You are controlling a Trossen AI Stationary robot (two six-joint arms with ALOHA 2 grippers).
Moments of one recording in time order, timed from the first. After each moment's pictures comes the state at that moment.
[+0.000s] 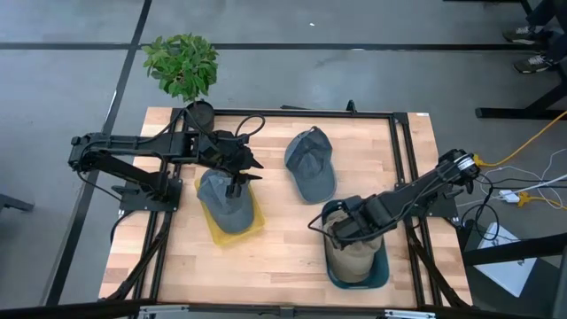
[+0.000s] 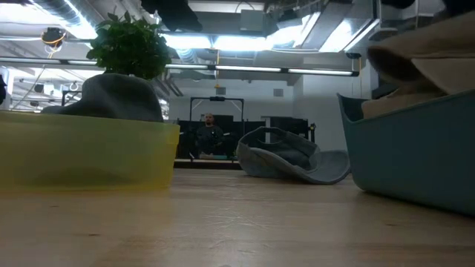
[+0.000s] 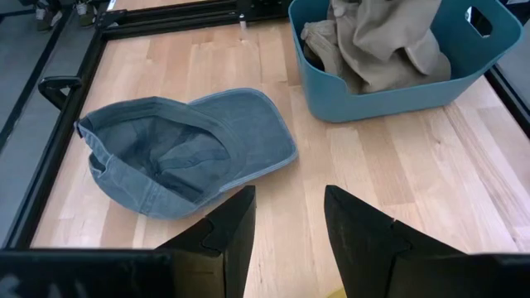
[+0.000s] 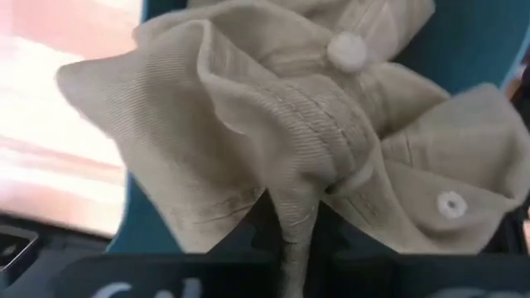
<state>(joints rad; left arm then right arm) 0.05 1.18 1.09 -0.53 0.03 0.13 0.50 1.63 1.49 -1.38 -0.05 1.74</state>
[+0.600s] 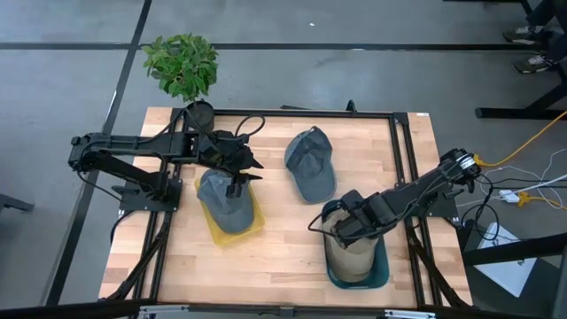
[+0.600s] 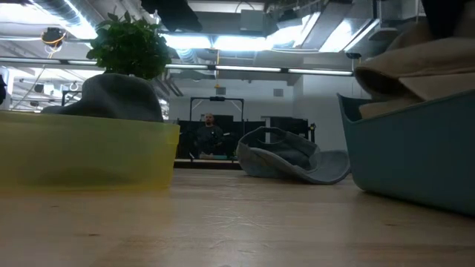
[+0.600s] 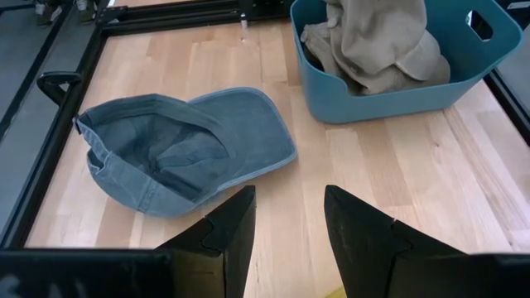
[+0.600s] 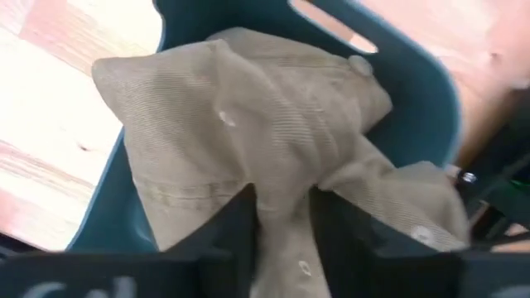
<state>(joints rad) 0.05 1.18 1.09 -0.53 0.03 0.11 0.50 1.62 1.52 -1.47 0.11 1.50</state>
